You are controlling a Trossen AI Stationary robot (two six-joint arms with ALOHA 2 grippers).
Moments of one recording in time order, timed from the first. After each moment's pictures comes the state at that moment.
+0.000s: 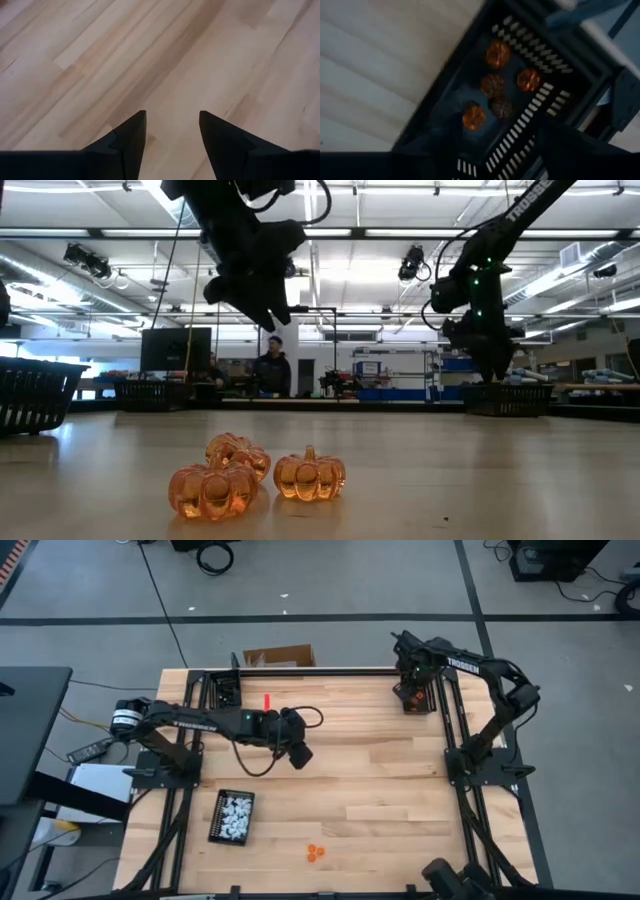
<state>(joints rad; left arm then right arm) 0.03 1.54 1.13 -0.57 -0.26 -0.58 -0.96 1.62 1.11 -0.96 0.19 0.00</state>
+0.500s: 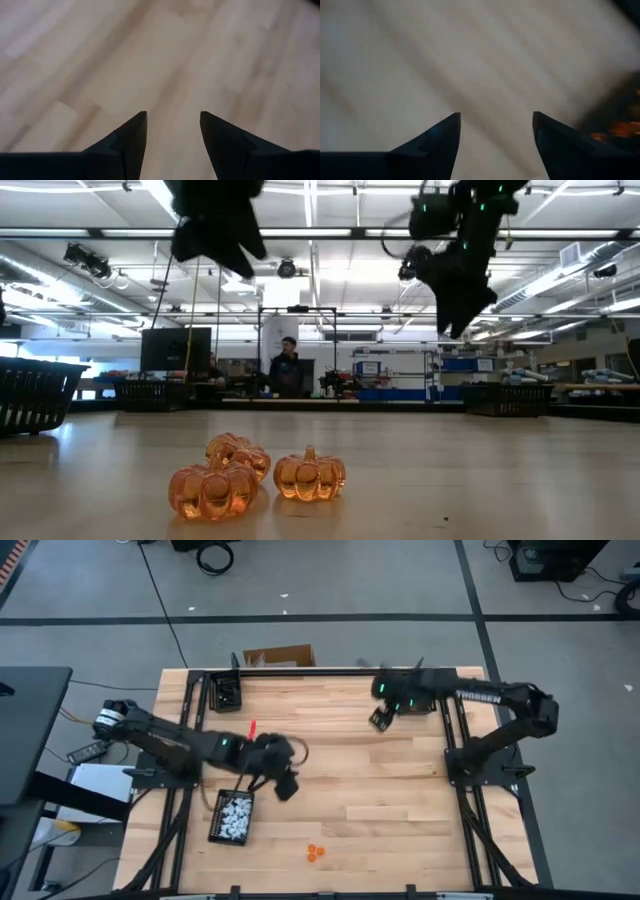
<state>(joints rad) -0.24 1.41 1.13 -0.63 -0.33 -0.73 -0.46 1.39 1.11 -0.94 0.08 0.31</state>
